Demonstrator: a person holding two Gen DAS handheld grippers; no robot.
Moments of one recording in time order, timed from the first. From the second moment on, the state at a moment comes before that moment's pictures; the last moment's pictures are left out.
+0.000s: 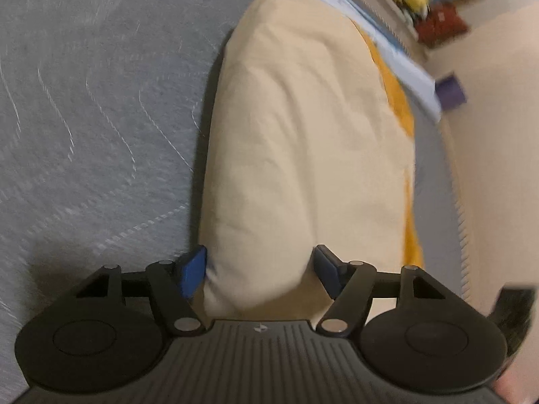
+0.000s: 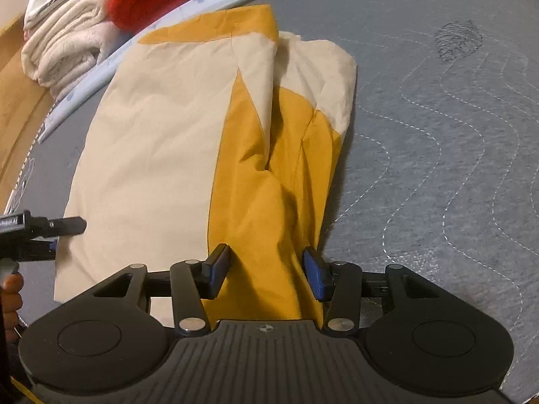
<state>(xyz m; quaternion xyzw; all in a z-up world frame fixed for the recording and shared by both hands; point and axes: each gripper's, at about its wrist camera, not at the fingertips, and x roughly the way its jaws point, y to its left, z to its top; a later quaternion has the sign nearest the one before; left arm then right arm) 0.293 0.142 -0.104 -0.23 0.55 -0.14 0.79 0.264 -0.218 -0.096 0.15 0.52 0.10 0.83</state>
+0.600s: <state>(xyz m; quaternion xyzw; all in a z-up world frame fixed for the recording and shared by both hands) 0.120 0.102 0.035 0.02 0.32 -0.02 0.95 0.113 -0.194 0.039 -0.05 0.21 -0.04 0.98</state>
